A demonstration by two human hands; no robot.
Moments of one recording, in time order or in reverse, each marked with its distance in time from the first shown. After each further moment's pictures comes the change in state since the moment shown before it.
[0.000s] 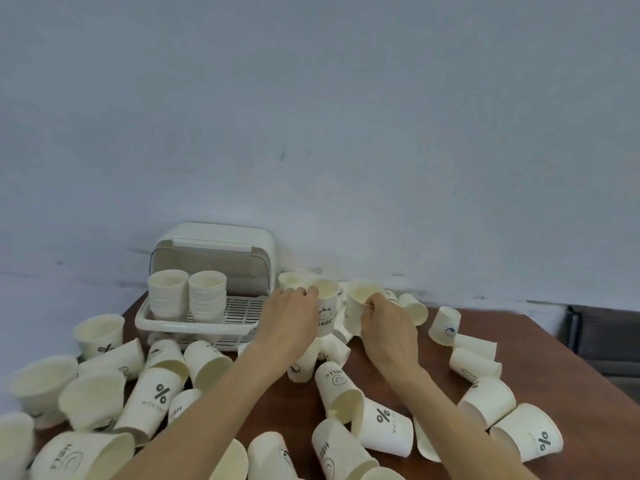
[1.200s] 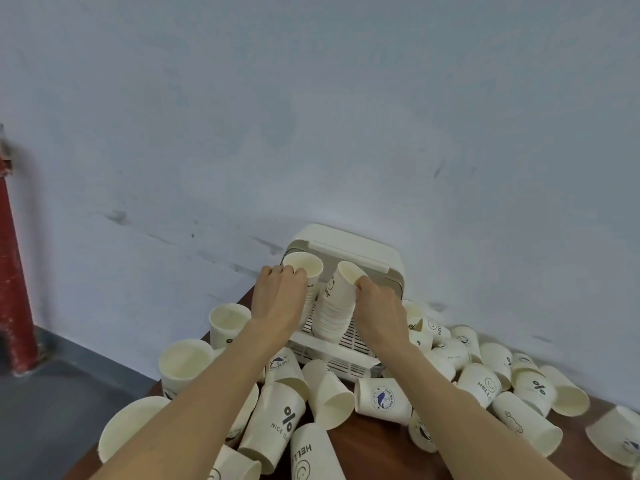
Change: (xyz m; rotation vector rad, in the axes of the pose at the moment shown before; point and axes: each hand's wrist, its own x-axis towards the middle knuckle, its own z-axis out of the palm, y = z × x) left_hand -0.020 -0.244 0.018 0.225 -0.038 -0.419; right_hand 0.050 -0.226 0.128 -0.027 -0.168 -0.405
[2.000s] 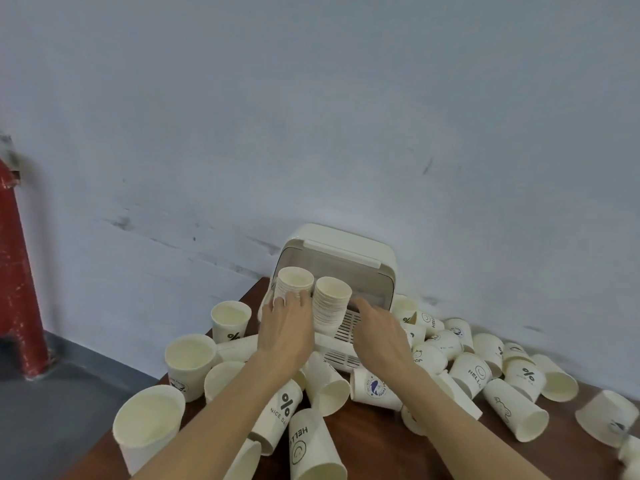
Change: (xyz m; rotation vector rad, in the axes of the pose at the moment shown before) left_hand -0.051 0.029 0.000 -0.085 -0.198 -0.054; right_hand -0.046 0.015 -0.005 0.066 -0.126 -0.055
